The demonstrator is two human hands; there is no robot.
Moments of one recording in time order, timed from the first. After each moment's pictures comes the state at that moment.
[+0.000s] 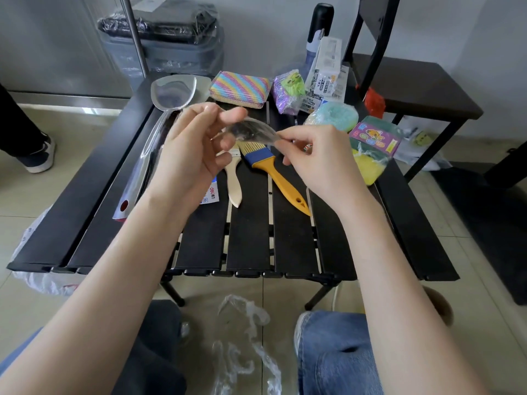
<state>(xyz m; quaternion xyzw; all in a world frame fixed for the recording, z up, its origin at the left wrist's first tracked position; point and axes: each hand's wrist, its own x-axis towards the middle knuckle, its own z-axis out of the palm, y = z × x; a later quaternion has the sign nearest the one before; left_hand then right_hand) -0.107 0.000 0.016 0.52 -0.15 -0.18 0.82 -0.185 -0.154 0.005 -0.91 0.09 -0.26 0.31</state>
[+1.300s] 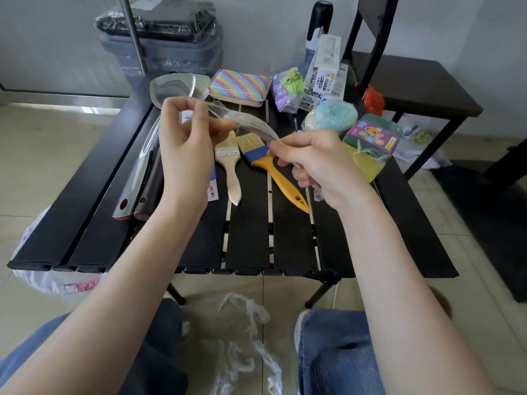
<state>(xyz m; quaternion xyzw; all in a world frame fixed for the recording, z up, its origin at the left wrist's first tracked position) -0.110 -0.008 0.002 0.62 -0.16 0.05 0.77 -0.190 -0.149 0.014 -0.77 0.17 -0.09 0.61</state>
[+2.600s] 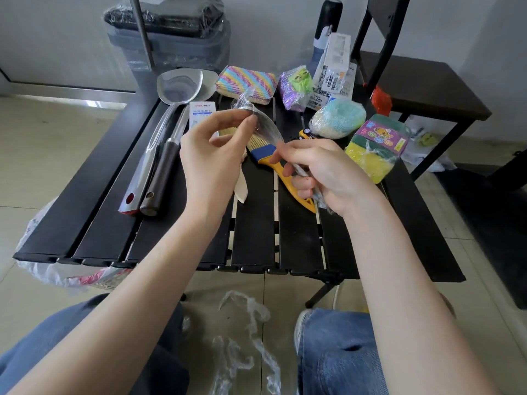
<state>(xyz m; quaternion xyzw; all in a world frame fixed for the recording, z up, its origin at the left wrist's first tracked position) -0.121 -0.015 -0.009 0.67 -0.16 0.06 0.72 -0.189 -0.143 0.013 -0.70 0.20 -0.01 0.68</state>
